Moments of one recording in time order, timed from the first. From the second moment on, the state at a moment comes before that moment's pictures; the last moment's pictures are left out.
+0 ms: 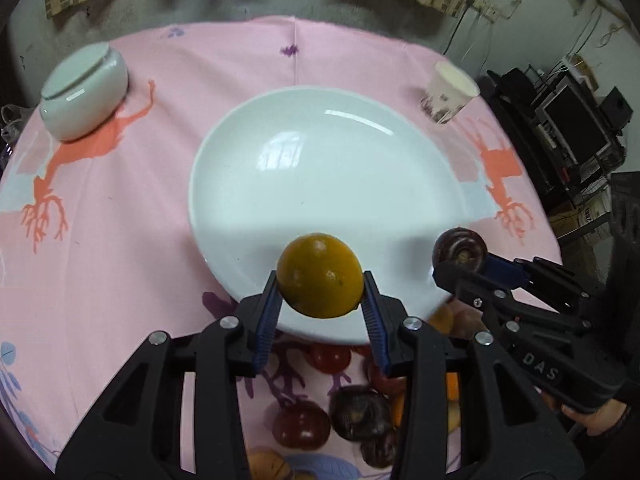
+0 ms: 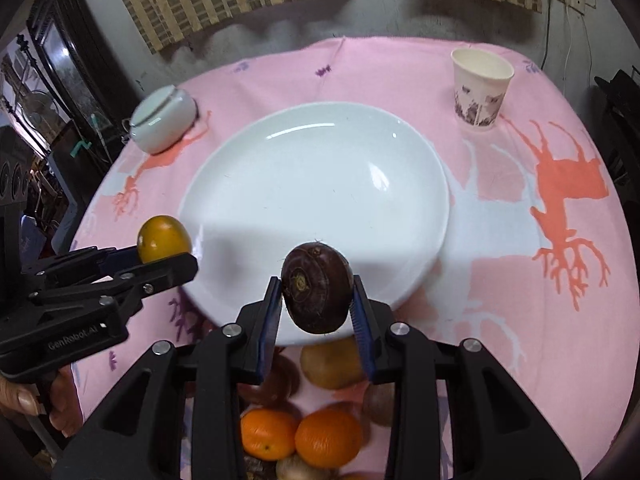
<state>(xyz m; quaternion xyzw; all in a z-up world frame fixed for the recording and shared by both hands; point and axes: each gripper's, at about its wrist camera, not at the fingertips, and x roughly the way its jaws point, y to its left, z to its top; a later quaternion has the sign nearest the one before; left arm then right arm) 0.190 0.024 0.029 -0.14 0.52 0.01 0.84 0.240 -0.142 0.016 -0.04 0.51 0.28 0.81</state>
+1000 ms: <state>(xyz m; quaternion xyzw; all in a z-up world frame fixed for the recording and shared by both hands) 0.026 0.046 0.003 -0.17 0.57 0.08 0.80 0.115 -0.277 0.005 0.03 0.56 0.18 0.81</state>
